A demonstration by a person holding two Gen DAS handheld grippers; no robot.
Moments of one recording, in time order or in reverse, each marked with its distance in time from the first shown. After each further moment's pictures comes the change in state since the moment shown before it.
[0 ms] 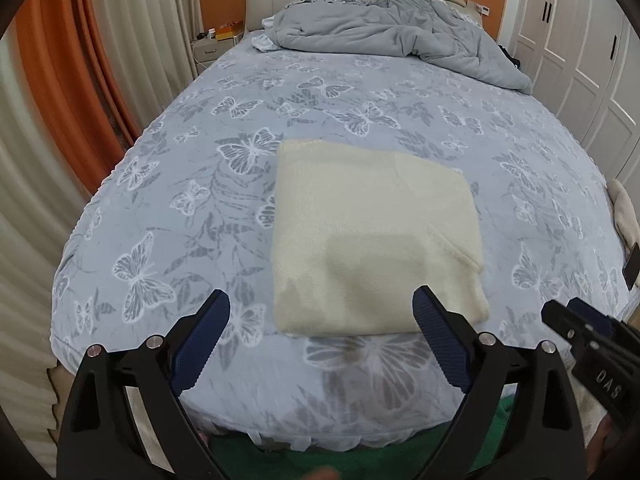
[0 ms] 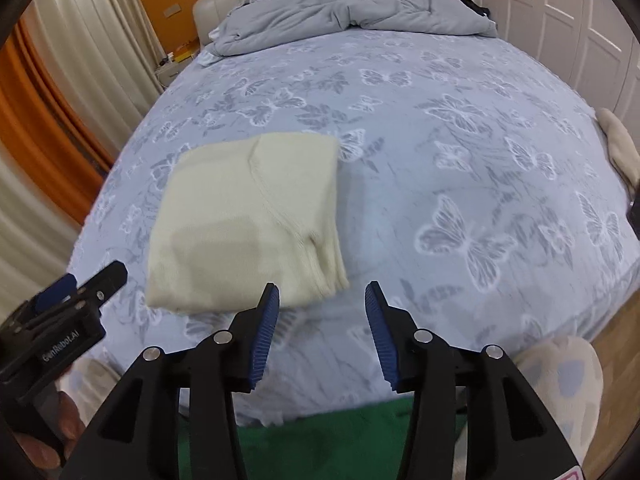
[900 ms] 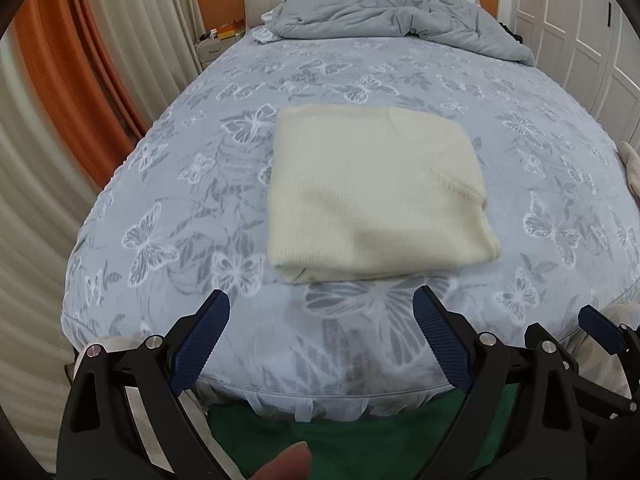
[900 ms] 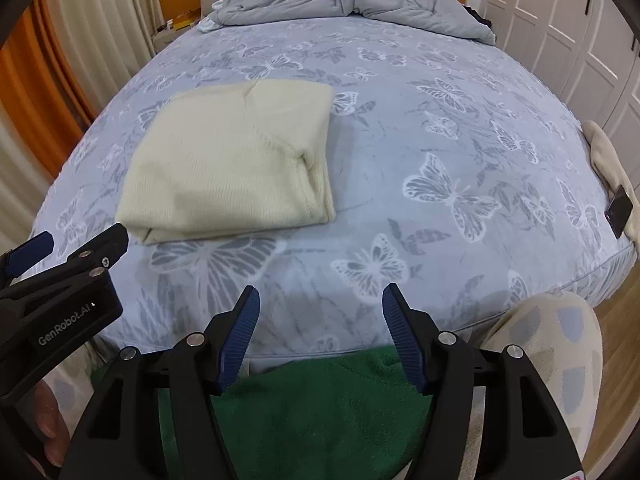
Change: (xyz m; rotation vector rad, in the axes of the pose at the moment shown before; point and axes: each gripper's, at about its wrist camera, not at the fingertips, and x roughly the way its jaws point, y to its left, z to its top) left arm 0.002 -0.022 -0.057 0.055 0.023 0.080; right arm 0.009 0.022 -0.067 -0.101 0.032 -0.112
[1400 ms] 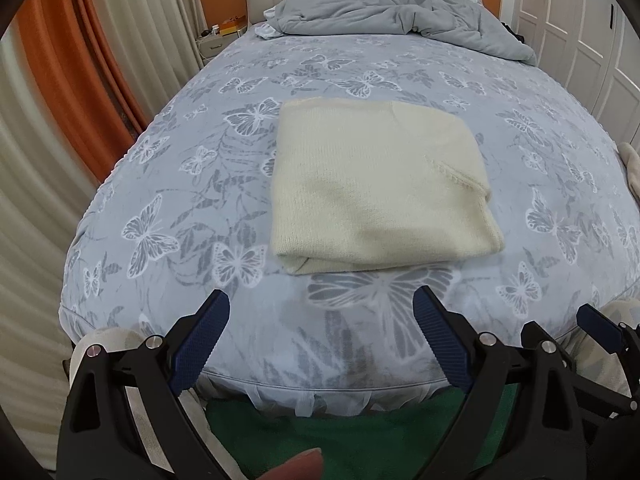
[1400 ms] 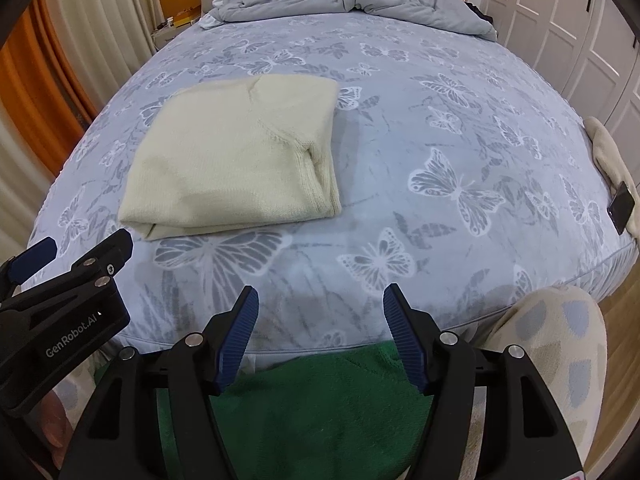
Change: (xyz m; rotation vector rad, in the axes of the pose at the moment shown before) left arm 0.001 0.005 -0.006 -0.004 0.006 -0.003; right arm 0.000 0.007 -0.002 0.014 0.012 0.003
